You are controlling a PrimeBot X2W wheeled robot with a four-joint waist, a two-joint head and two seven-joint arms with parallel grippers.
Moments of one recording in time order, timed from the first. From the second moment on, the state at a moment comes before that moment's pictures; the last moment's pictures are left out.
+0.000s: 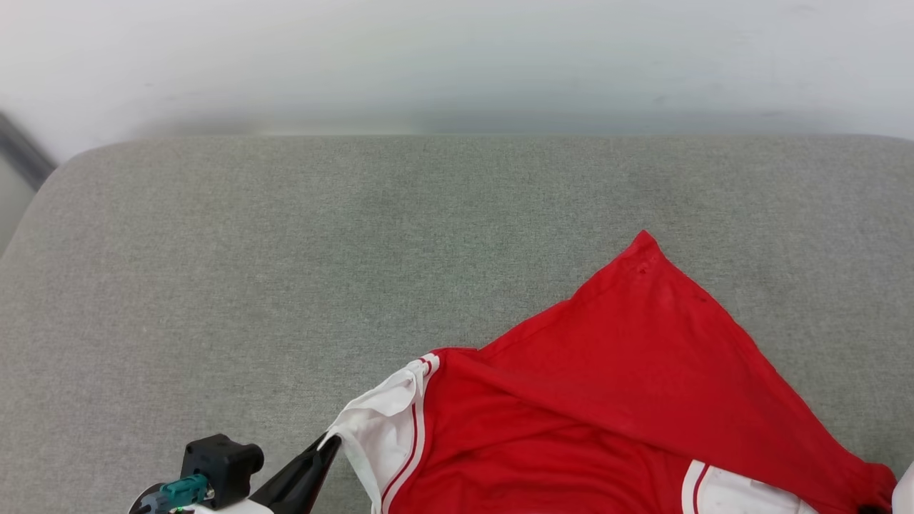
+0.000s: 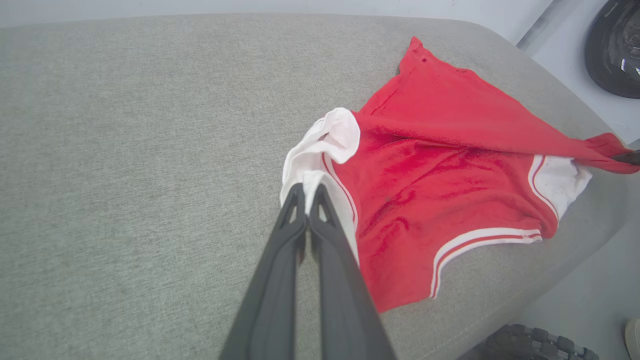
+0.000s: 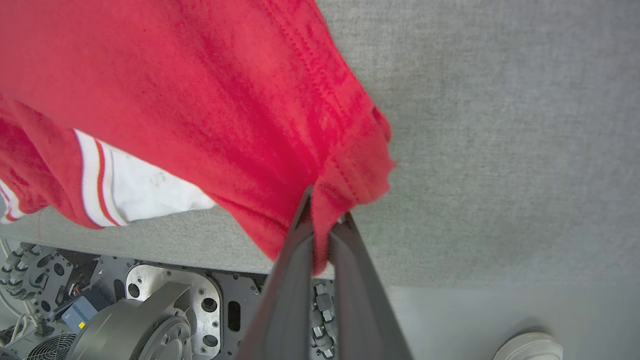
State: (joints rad) left arm -0.05 0.78 -0.75 -0.25 -0.87 0.23 -0.08; right arm 0.11 -0.50 -0.11 0.03 0.60 0.13 0.96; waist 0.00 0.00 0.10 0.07
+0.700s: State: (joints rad) left arm -0.14 0.77 -0.77 -0.37 -0.79 0.24 -0.06; right arm -0.25 -0.61 0.04 -0.19 0.61 0.13 1.04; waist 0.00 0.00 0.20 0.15
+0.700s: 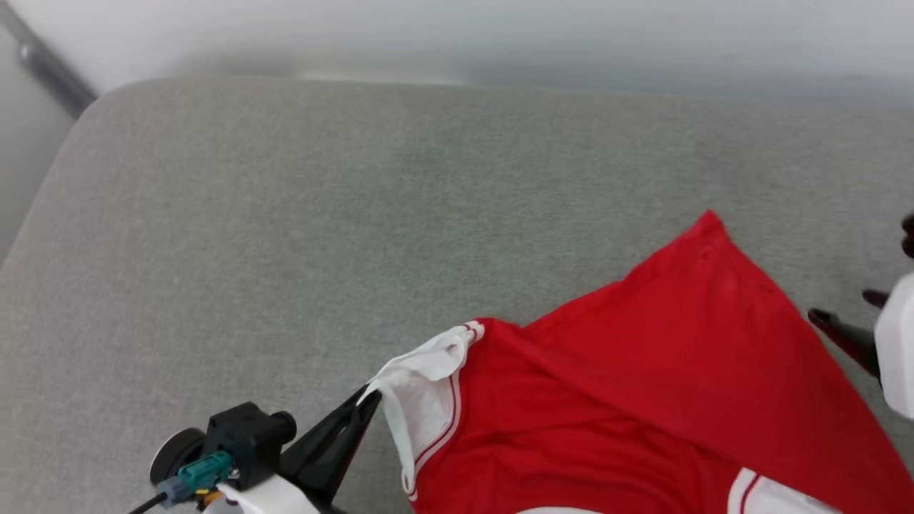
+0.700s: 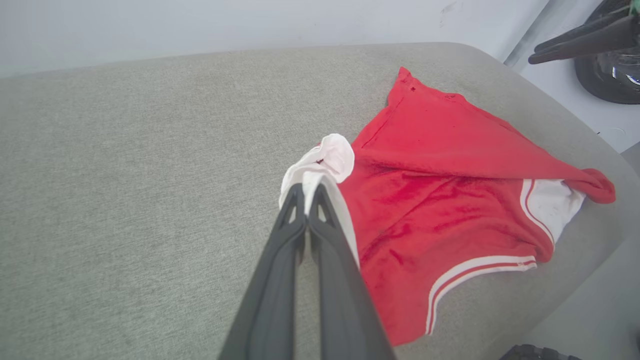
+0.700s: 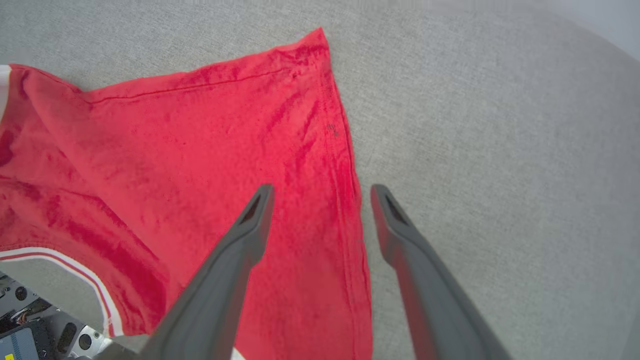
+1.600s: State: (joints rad) left arm -0.27 0.67 -0.84 -0.37 -0.72 0.18 -0.03; right arm -0.63 -0.70 0.28 0.26 0.51 0.13 1.07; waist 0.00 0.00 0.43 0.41
